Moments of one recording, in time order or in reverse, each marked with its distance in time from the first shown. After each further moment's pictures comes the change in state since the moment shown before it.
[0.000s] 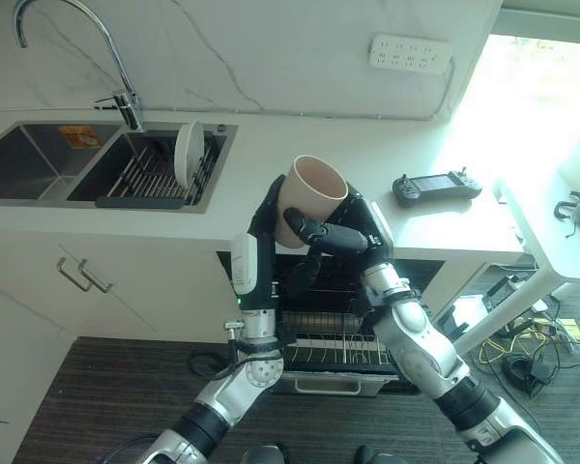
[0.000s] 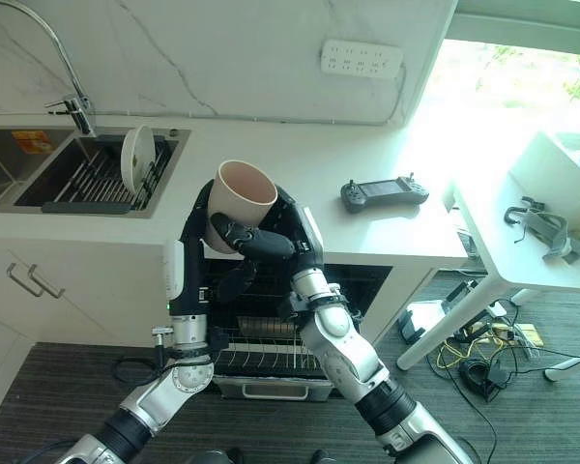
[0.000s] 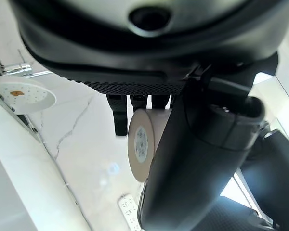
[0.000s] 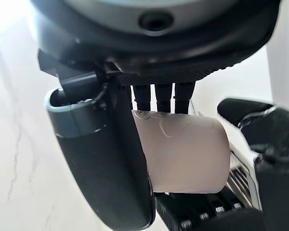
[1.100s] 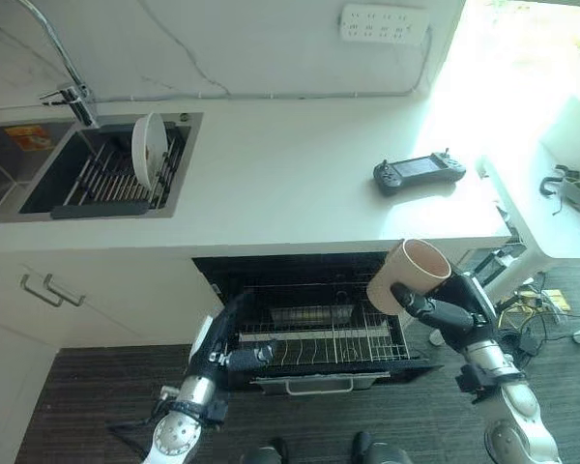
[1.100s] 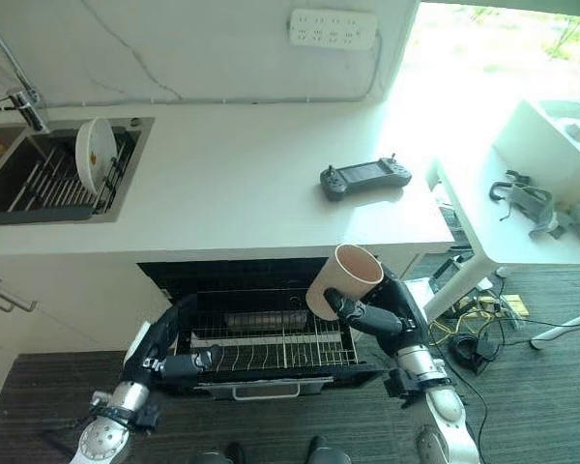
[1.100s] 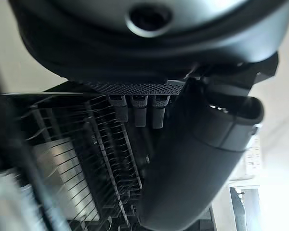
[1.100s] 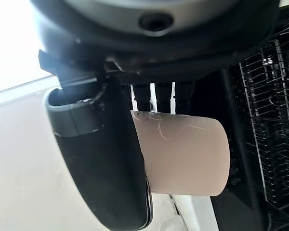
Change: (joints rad) left arm 0.518 0.130 0.327 -0.060 -0.638 0.001 -0.943; right arm 0.550 -0.128 -0.491 0.075 0.012 -0.051 0.612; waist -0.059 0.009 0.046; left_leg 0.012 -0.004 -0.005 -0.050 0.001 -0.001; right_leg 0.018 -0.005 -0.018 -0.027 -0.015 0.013
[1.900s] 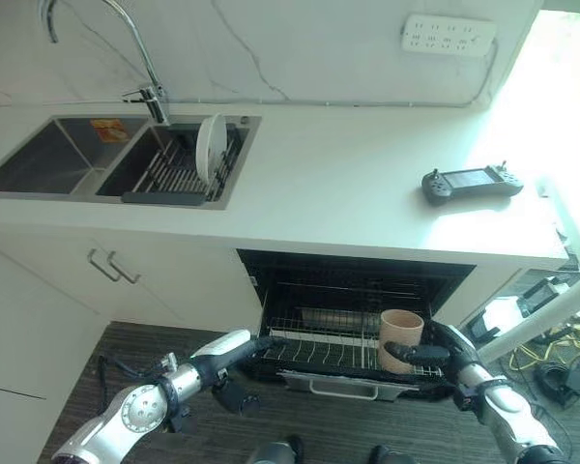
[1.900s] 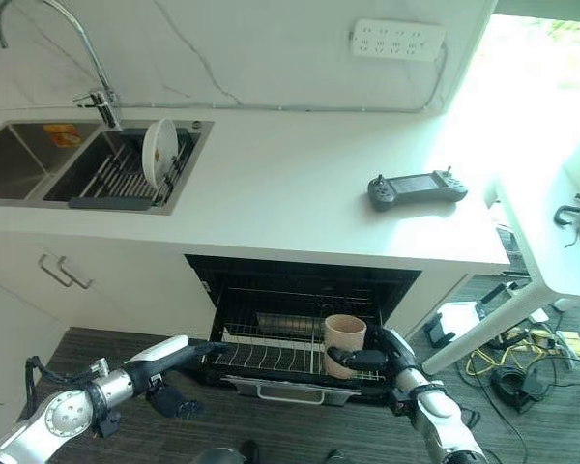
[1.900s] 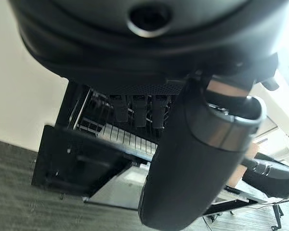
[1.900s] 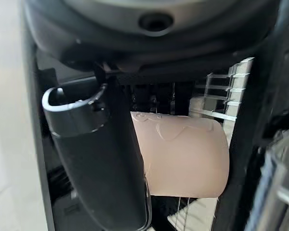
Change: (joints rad) left arm -0.192 0.423 -0.186 0.009 0.375 -0.073 -0.275; right arm -0.214 -0.101 0.179 0.645 -0.215 0.062 -0.042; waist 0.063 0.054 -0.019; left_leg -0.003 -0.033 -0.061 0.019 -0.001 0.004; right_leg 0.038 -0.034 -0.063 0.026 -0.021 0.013
